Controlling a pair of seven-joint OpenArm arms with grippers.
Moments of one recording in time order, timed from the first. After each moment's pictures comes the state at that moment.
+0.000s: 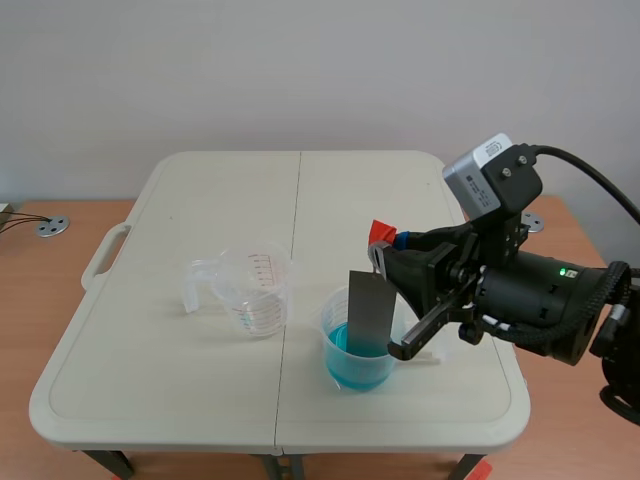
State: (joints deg) left arm 70.8 -52.8 -11.1 95.8 -11.0 -23.8 -0.7; right arm -16.2 11.6 0.6 98.5 7.5 45.3 -4.0
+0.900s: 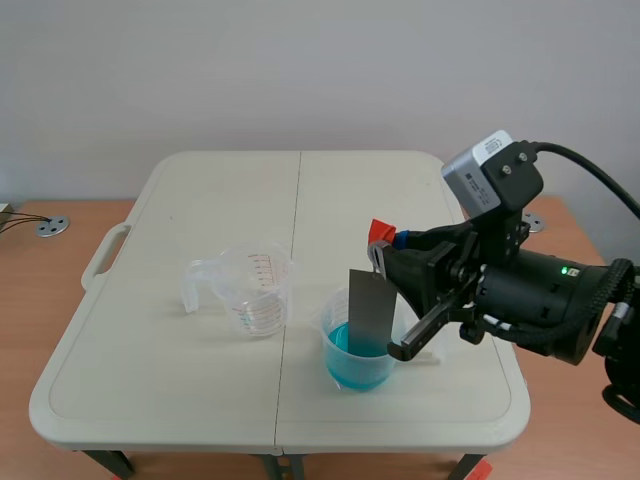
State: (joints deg) left arm 70.8 -52.8 -11.1 95.8 -11.0 -23.8 -0.7; right arm -16.8 11.6 0.6 100.4 7.8 45.3 -4.8
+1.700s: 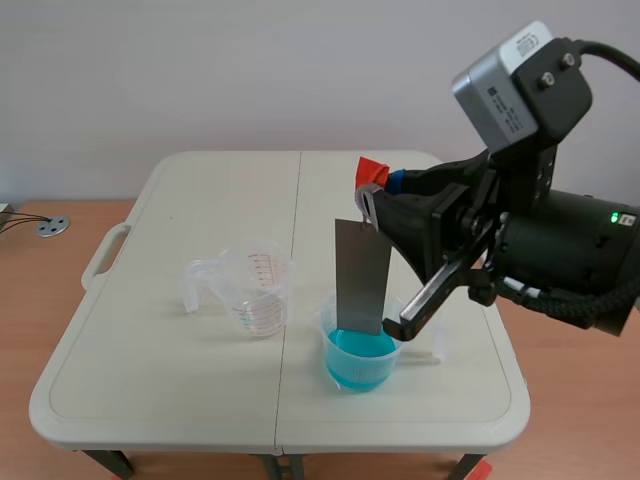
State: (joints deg) left arm 69.8 -52.7 -11.1 95.7 -11.0 -24.0 -2.0; right arm -21.2 11.6 1.2 116.5 8.4 45.3 -8.5
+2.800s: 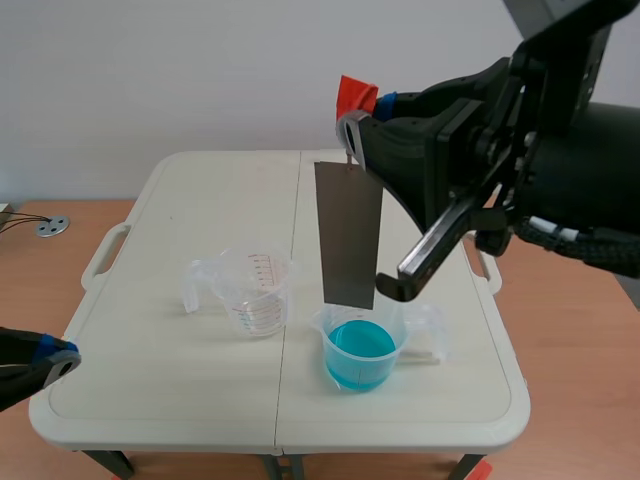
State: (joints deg) left arm 34.8 -52.5 0.6 95.7 -10.9 -34.7 -17.4; right arm -21.2 11.6 1.2 127.7 14.9 45.3 -16.1
